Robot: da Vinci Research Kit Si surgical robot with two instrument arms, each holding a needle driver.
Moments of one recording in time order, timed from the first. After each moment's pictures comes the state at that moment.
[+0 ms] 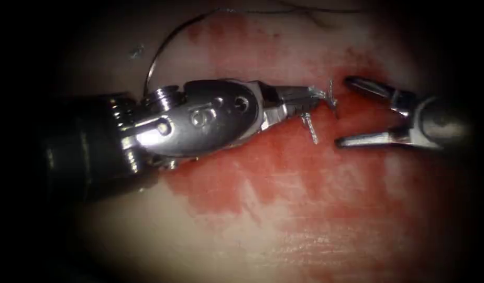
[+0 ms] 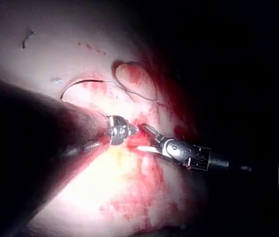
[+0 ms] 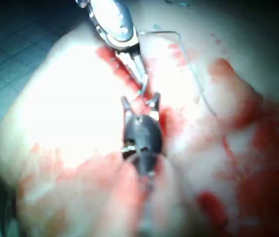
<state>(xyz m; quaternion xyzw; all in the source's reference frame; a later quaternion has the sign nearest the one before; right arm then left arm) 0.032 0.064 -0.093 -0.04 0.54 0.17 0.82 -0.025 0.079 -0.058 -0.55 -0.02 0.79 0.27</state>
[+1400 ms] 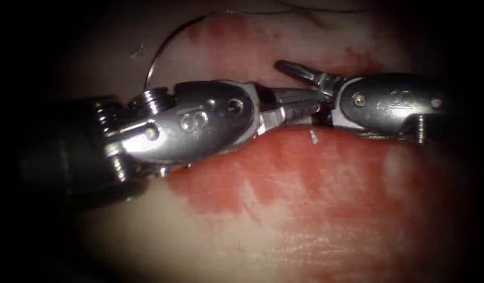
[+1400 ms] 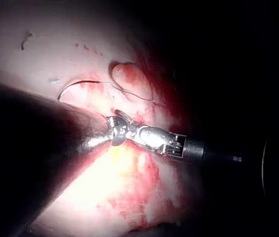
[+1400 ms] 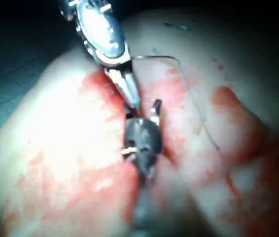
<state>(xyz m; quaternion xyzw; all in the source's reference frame) 0.038 0.065 -0.089 -0.04 0.53 0.17 0.83 -0.024 0.079 -0.060 -0.55 -0.03 0.79 0.27</state>
